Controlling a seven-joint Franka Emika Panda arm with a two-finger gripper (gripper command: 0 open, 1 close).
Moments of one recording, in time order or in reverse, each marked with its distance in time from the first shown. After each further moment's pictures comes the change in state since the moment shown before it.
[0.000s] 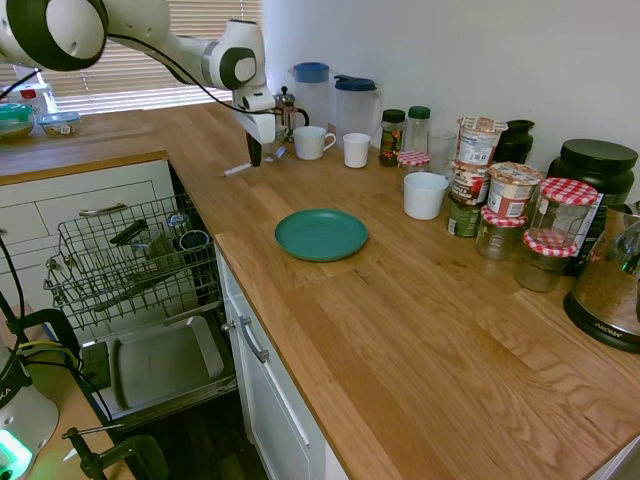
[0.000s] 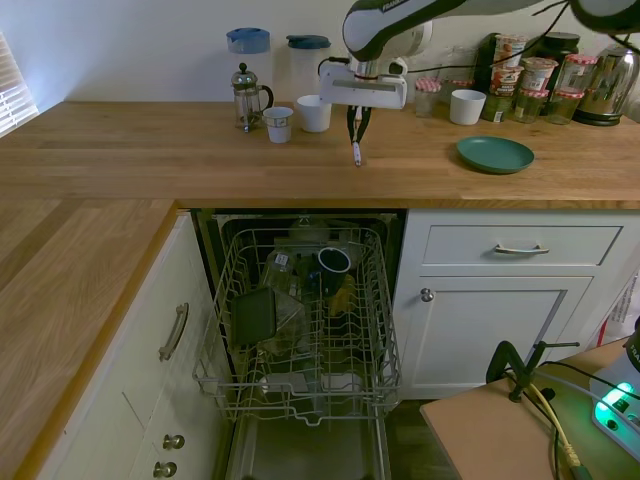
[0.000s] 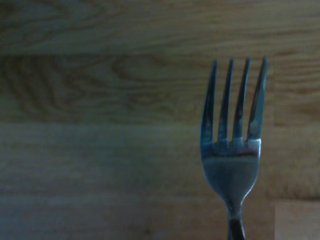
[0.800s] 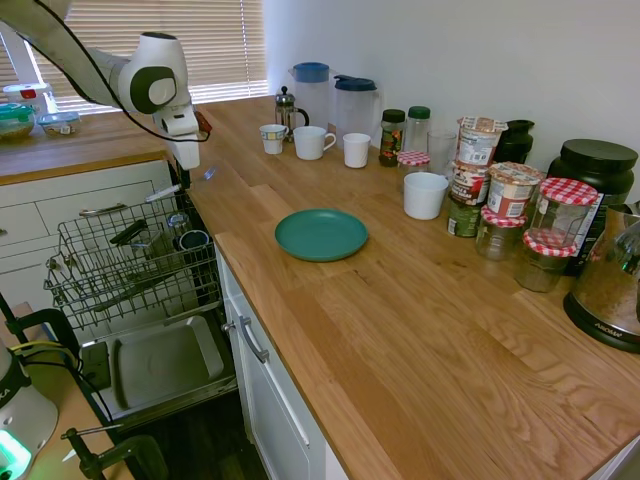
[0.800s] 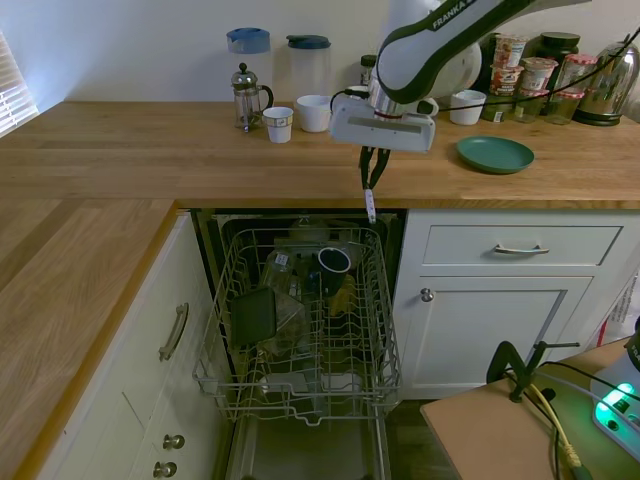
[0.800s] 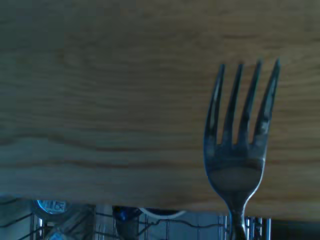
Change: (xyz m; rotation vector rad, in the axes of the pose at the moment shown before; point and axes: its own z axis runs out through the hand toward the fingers) arm -0.111 0.140 0.024 0.027 -0.051 -0.021
